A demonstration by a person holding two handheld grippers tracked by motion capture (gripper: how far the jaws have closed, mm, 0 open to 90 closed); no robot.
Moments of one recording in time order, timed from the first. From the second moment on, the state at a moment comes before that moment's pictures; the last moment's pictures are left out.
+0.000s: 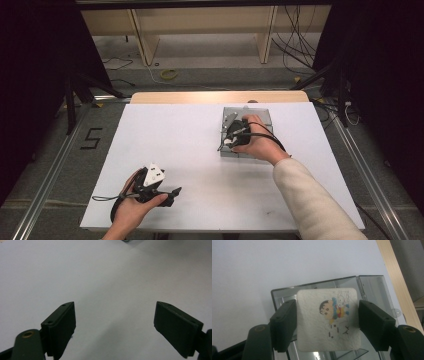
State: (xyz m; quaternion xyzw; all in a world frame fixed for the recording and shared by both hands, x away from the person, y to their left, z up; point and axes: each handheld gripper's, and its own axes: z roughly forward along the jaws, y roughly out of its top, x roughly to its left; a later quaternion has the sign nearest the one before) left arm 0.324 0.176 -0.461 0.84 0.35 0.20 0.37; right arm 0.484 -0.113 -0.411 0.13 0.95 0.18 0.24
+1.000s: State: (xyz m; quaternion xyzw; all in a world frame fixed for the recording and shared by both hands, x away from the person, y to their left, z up) left arm 0.324 0.176 -0.461 0.84 0.35 0.20 0.37; right arm 0.493 -0.106 -0.425 0.13 0.95 0.15 0.23
